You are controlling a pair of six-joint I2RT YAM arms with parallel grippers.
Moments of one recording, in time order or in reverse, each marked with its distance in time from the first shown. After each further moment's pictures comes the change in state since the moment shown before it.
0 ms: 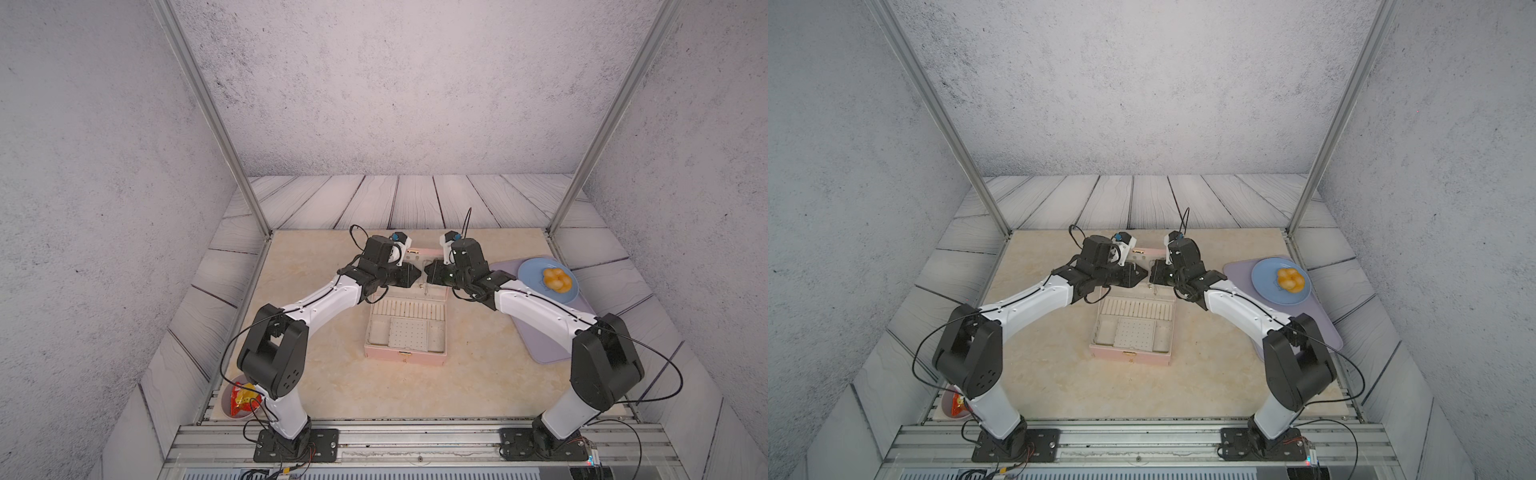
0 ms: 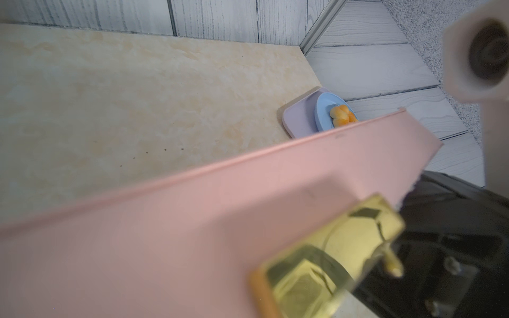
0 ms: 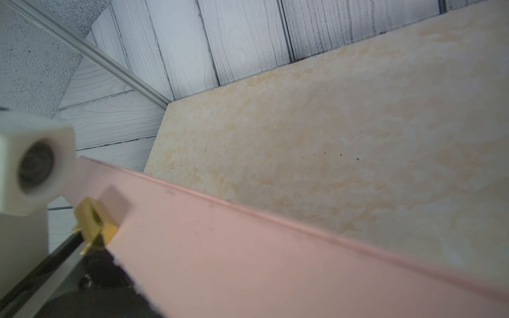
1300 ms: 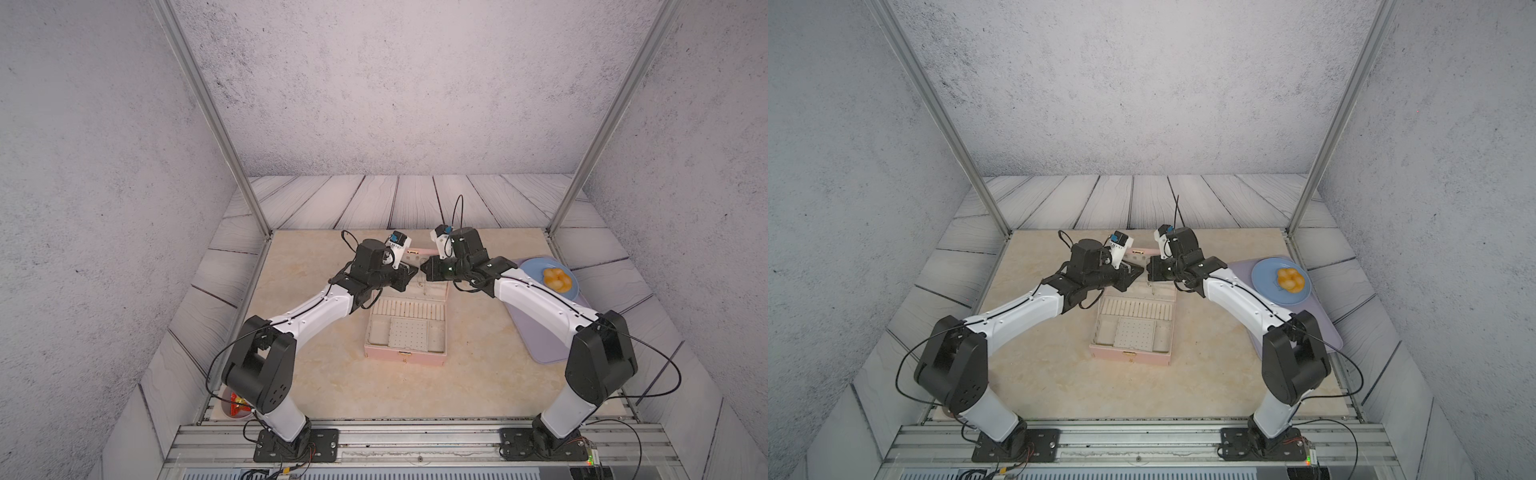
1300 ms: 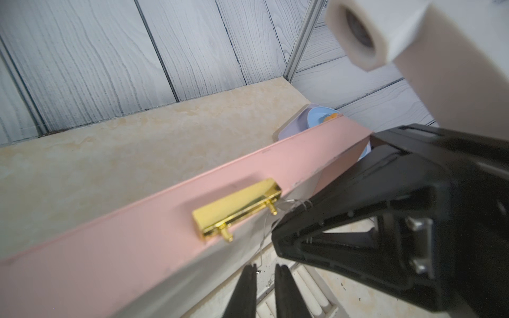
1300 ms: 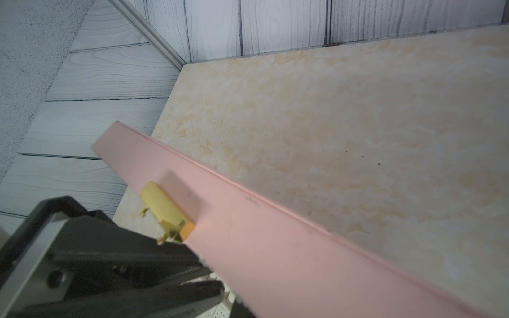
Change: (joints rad) left arm 0.002 -0.104 -0.117 0.154 -0.029 0.205; right arm -0.007 0.047 0.170 -0.213 -0.121 -0.160
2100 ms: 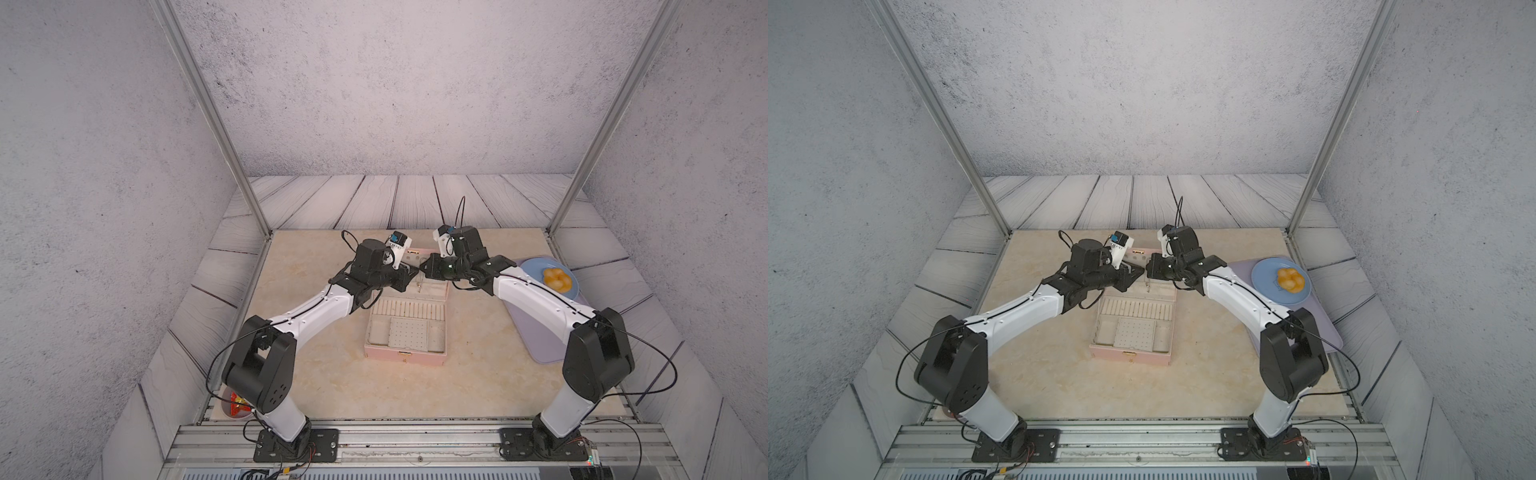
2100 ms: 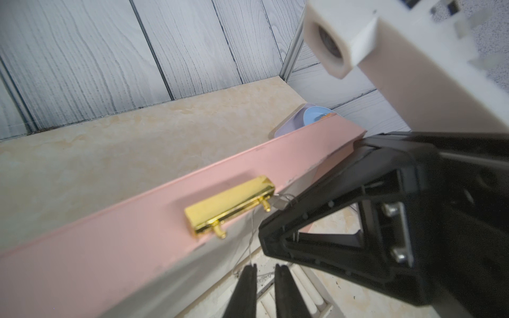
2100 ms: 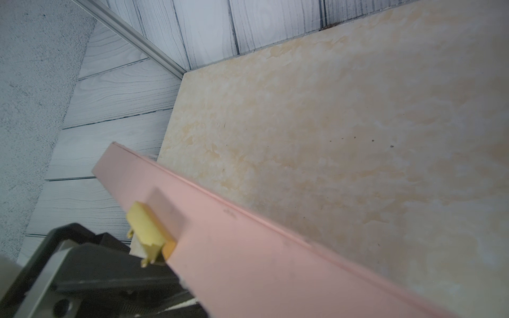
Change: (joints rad) left arm 0.000 0.000 0.000 0.001 0.019 -0.011; right arm -0.015 0.012 0.004 0.015 -0.031 0.126
